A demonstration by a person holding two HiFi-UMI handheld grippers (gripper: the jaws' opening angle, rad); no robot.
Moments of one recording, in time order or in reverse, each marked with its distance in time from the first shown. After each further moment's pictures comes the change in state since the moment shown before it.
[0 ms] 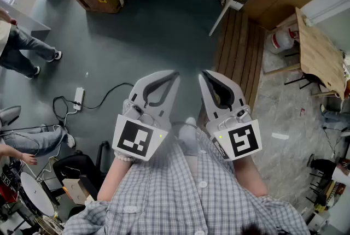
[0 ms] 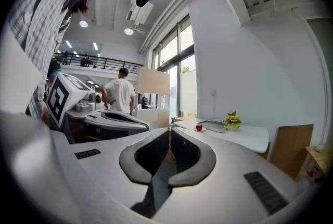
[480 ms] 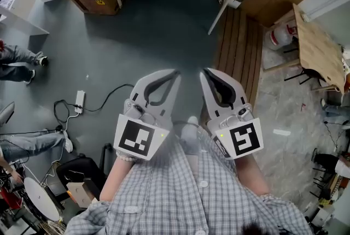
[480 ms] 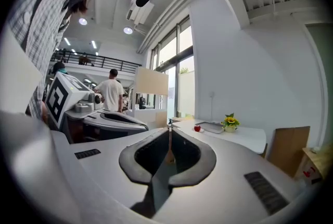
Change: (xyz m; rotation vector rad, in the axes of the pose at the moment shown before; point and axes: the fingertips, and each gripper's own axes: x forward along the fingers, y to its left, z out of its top) left arm -0.011 0.006 0.000 -0.006 -0.015 -0.021; right arm 0.002 0.012 0.004 -0.014 -0.004 -0.033
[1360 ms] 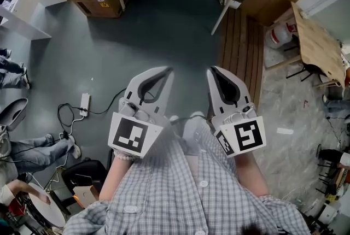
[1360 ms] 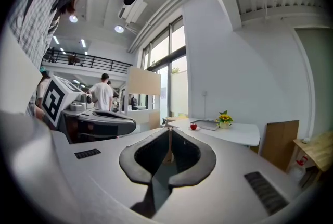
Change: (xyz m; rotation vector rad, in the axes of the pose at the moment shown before) left arm -0.059 0.034 -0.007 -0.003 -0.020 0.009; right arm -0.001 0.037 -0.002 0.046 0.003 -0.118
